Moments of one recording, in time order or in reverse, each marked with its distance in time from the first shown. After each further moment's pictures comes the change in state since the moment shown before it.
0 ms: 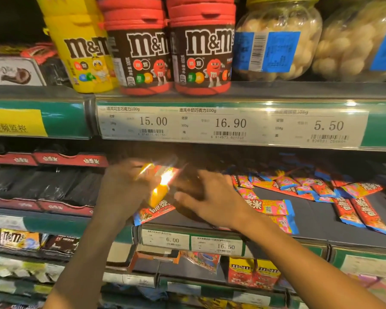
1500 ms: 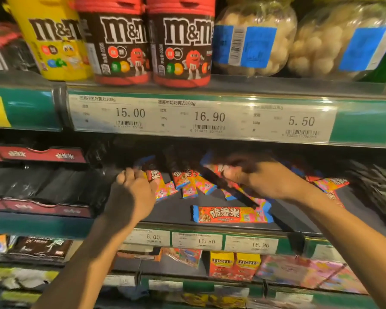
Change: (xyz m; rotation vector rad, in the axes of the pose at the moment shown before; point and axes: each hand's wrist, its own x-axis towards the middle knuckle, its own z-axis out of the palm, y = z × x) left_hand 0.019 -0.037 0.064 0.921 -0.032 0.213; right_hand -0.038 0.043 -0.109 -0.051 -0.067 0.200
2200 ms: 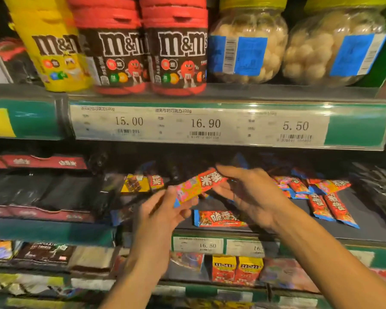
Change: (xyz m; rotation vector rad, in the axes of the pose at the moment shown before) left_hand -0.070 0.065 -0.040 -1.698 -0.096 -0.463; right_hand -0.003 -0.029 0.037 1.492 0.121 0.380
